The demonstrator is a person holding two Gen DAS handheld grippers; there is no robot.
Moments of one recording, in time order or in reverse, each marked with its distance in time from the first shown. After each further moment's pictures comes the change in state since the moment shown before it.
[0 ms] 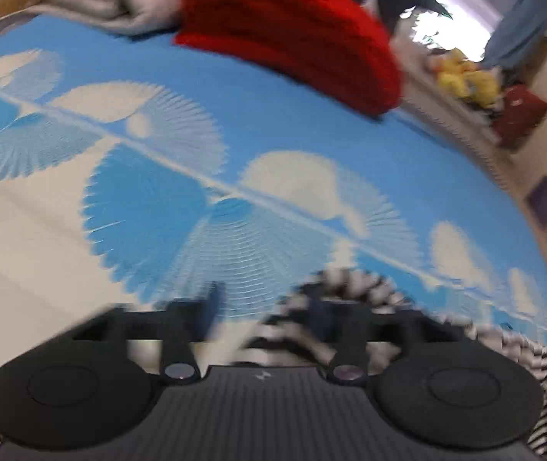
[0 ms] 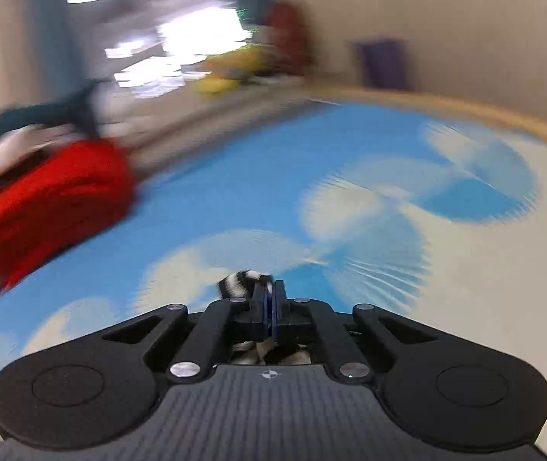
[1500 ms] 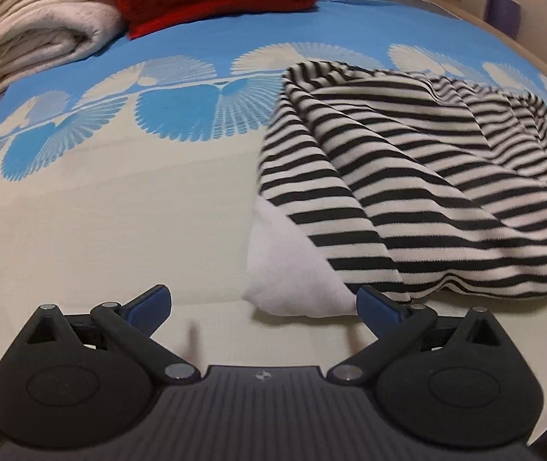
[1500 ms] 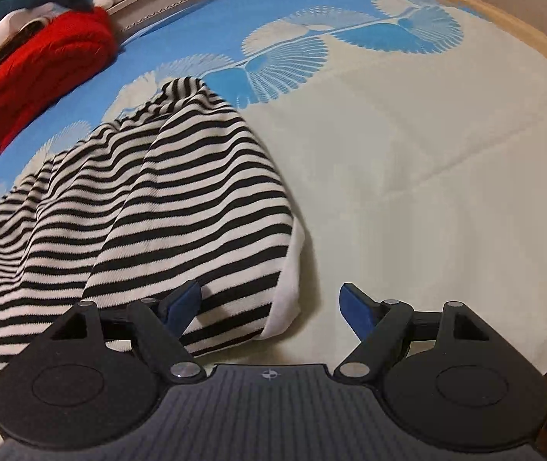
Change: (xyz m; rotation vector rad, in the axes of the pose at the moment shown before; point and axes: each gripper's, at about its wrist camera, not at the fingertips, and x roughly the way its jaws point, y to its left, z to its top) left arm -0.125 0.022 -0.145 0.518 0.113 0.082; right arm -0.124 -0.101 -0.083 -0.124 0.416 0.015
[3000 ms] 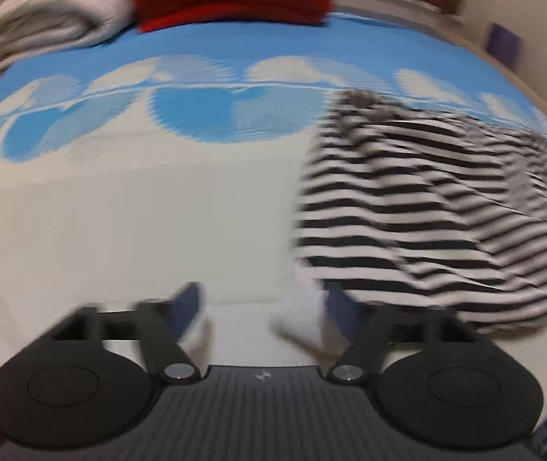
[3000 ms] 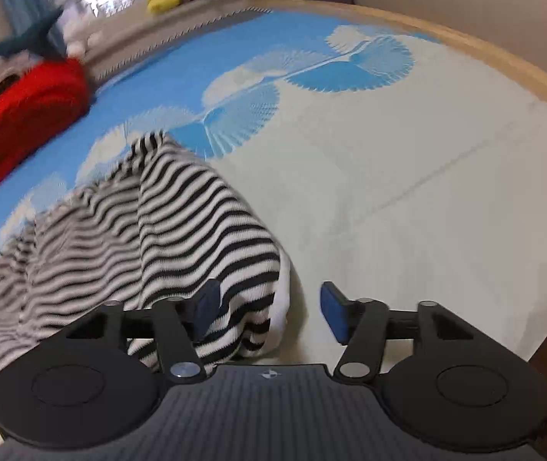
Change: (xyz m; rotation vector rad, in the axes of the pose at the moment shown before) left arm -0.008 0.037 0.000 -0.075 -0.037 -0.118; right arm -0.040 -0.025 0.001 0.117 -0.135 -0.040
